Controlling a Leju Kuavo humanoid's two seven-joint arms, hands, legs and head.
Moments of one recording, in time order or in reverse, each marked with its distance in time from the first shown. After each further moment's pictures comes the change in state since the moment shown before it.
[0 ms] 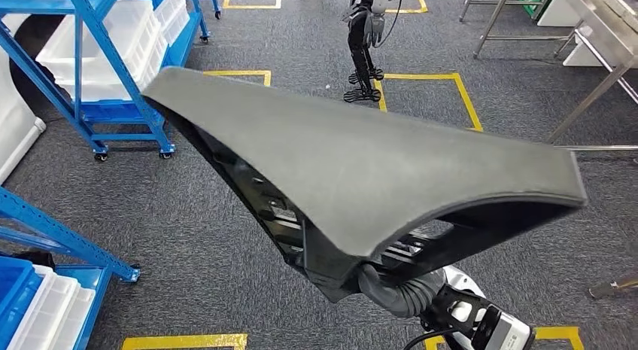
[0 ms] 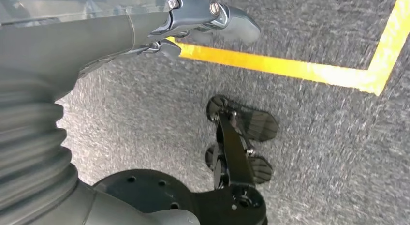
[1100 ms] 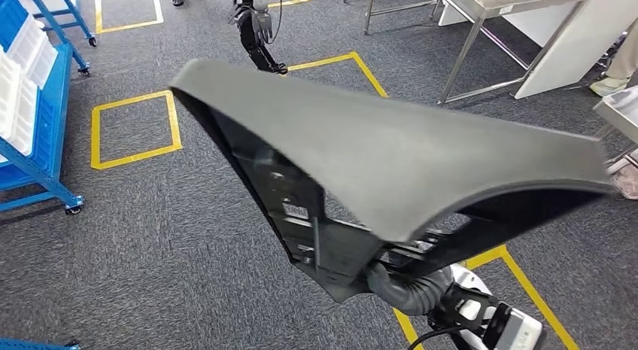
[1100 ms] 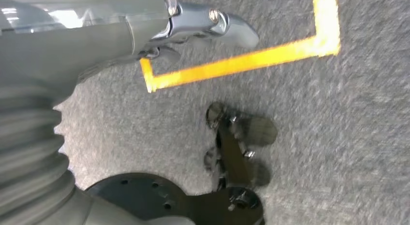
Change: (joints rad) left arm 0.000 -0.013 0.000 0.000 -0.006 -0.016 0.008; right arm -0.004 -0.006 -0.033 0.000 -0.024 0.040 0.000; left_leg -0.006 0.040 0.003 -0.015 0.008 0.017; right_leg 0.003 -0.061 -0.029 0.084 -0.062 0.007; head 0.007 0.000
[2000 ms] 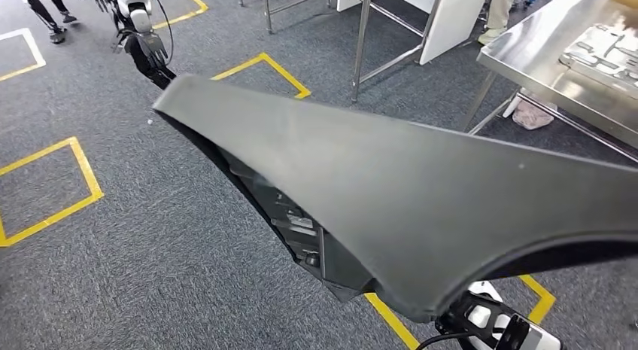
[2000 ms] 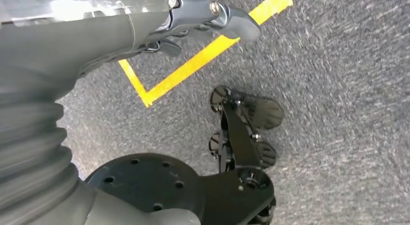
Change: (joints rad) left arm -0.004 -0.009 -0.001 0.000 -0.029 -0.004 -0.006; right arm 0.033 -0.007 -0.022 -0.061 0.023 0.008 0.000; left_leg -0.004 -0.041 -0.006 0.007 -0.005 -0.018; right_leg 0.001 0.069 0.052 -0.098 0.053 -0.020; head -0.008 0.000
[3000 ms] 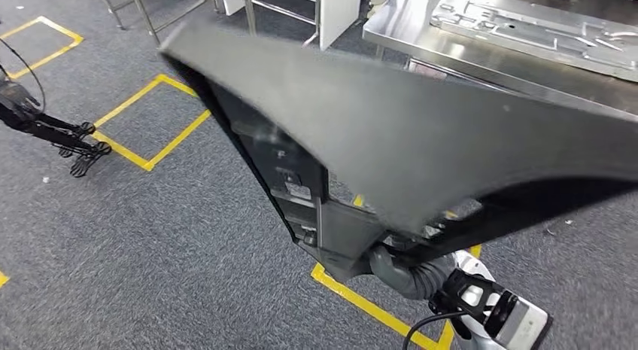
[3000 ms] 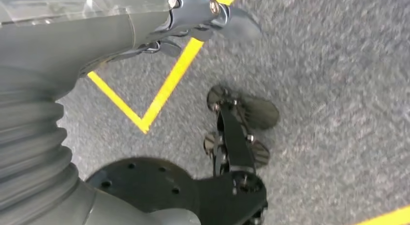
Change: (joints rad) left arm -0.002 0.018 0.007 0.000 0.015 -0.018 -0.010; right arm -0.073 0.026 -0.005 0.065 0.003 -0.019 0.001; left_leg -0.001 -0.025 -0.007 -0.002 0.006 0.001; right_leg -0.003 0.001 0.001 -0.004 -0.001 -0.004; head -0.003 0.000
